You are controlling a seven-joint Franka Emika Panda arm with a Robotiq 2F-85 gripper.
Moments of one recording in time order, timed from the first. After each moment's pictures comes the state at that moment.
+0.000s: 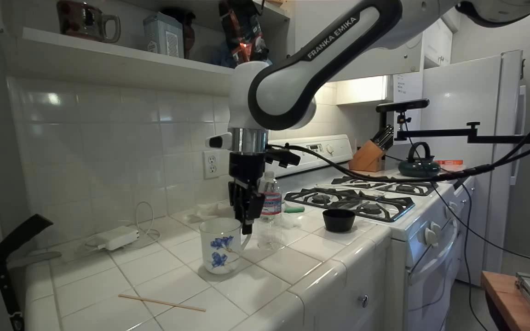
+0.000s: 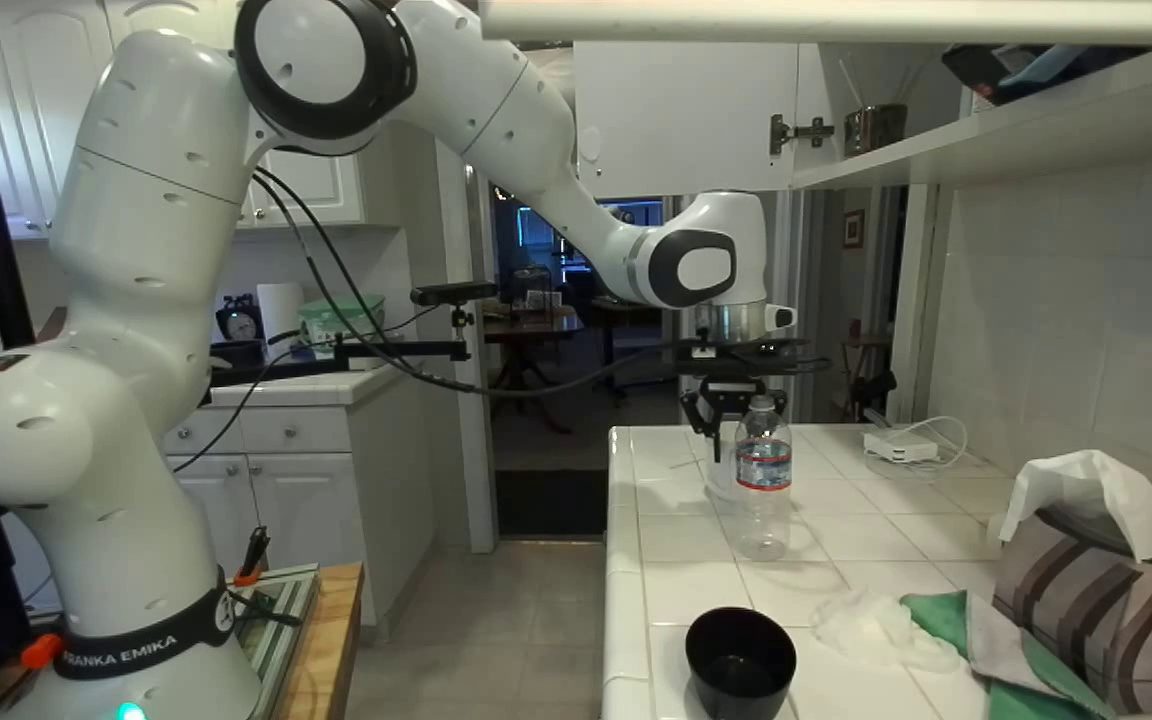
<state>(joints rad) 0.02 0.42 0.12 -1.81 -0.06 2.33 -0.82</state>
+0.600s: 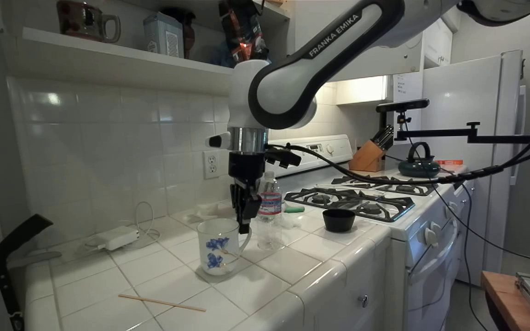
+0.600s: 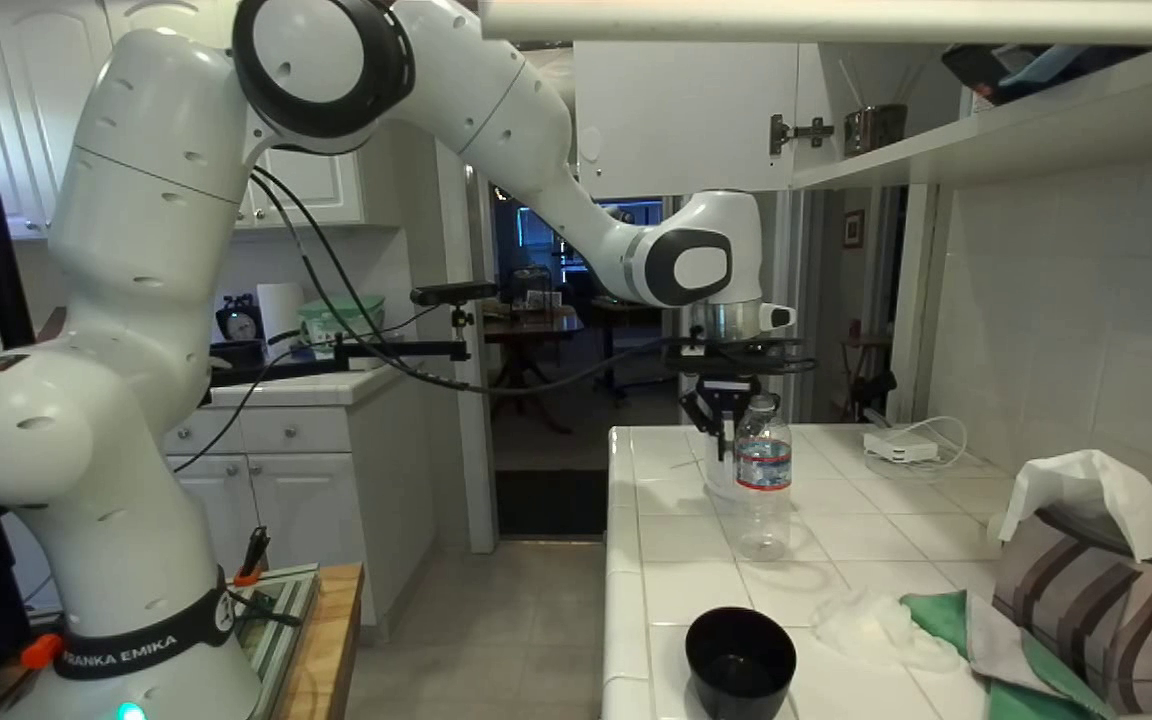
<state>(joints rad) 0.02 0.41 0.13 -1.82 -0.06 2.33 -0.72</state>
